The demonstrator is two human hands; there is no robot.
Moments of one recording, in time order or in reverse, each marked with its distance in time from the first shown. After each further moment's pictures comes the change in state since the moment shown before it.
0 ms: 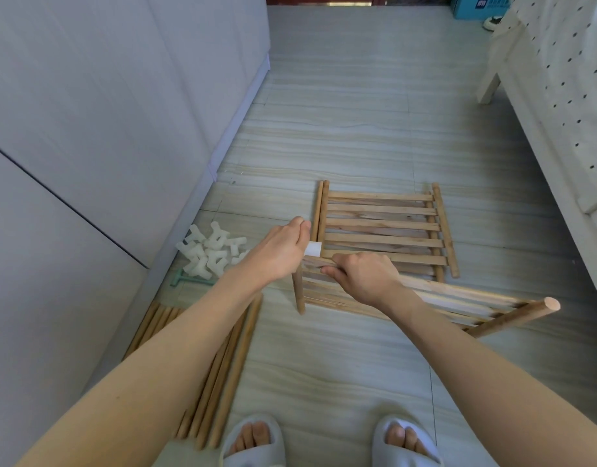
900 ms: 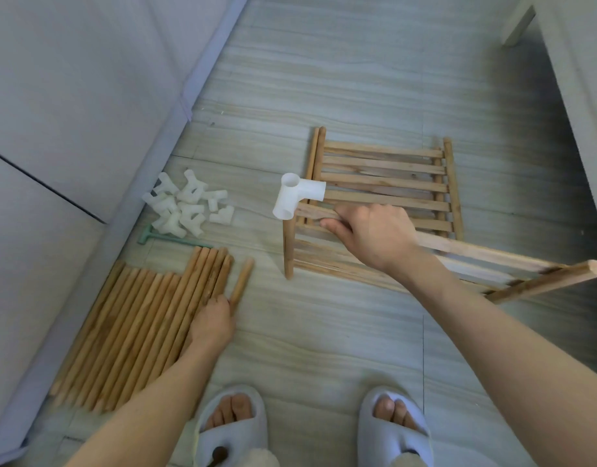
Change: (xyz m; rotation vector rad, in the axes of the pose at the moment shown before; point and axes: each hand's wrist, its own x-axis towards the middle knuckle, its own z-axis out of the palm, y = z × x) left_hand -0.067 -0.196 0.149 0.305 -0.183 -0.603; right_hand 0.015 0.011 0.007 -0.006 0.089 0.032
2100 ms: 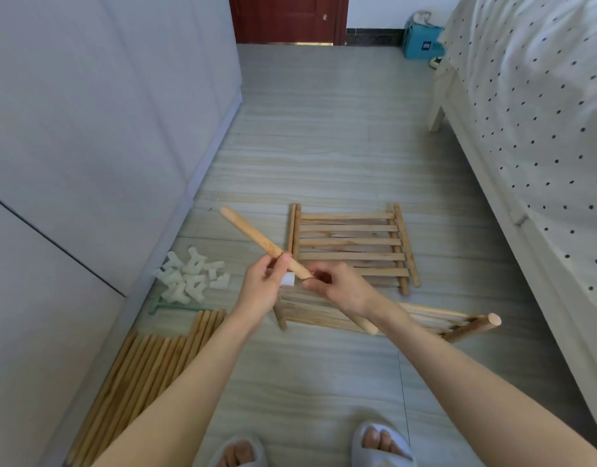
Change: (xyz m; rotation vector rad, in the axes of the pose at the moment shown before) left_hand -0.092 0.144 -0.163 -1.097 0.187 0.534; right_hand -0.045 -0.027 -0.066 0.753 -0.131 0.171
